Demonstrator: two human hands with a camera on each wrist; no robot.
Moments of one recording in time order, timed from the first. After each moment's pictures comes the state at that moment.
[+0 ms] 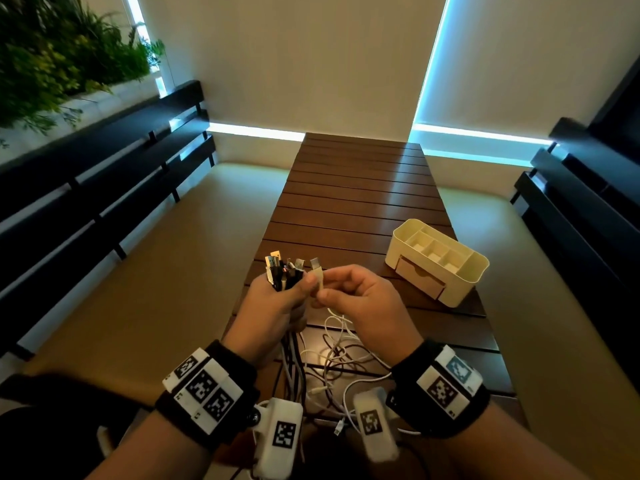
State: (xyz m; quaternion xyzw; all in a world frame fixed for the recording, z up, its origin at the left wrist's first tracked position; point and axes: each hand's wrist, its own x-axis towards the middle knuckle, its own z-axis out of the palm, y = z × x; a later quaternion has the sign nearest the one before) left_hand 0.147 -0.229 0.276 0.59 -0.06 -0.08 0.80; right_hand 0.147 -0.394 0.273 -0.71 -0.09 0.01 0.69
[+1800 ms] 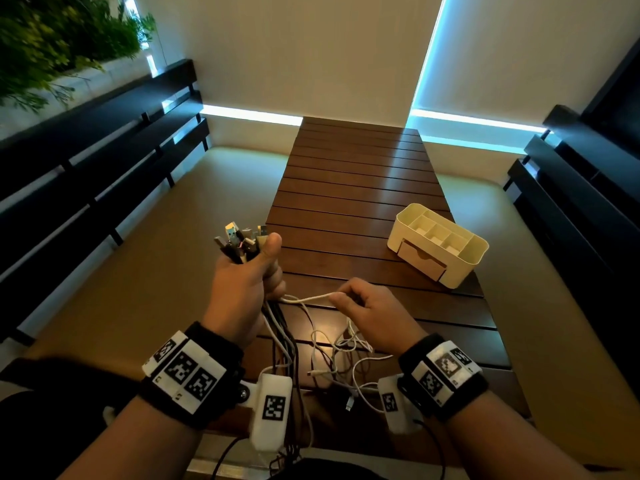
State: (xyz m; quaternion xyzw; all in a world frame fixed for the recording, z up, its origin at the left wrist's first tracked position) left_hand 0.139 -0.187 0.291 0.53 0.00 0.01 0.85; right_hand 0.138 -0.396 0.238 -0.88 -0.10 0.06 0.45
